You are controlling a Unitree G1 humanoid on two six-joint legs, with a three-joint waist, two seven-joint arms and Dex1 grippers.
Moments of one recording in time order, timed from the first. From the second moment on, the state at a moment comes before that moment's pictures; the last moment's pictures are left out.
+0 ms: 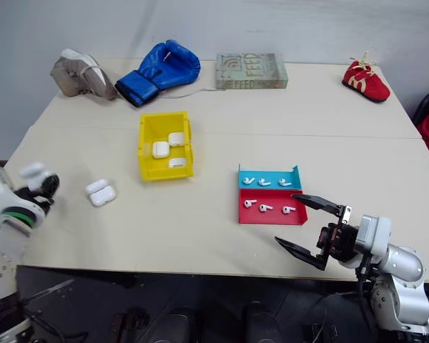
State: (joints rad) left arm -0.08 0.57 0.67 -0.34 -0.73 0.62 -0.21; right arm 0.06 -0.58 -0.28 -0.22 0.67 -0.18 1.25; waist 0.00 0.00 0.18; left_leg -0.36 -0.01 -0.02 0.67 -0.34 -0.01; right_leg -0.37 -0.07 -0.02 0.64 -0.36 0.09
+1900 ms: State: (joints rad) left arm -0.21 0.20 -0.09 -0.03 -0.64 0.00 -1.24; right arm -0.52 -1.17 0.30 -0.34 0.18 0.65 1.13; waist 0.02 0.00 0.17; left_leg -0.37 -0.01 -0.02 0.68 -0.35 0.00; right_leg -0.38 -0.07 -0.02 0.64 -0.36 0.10
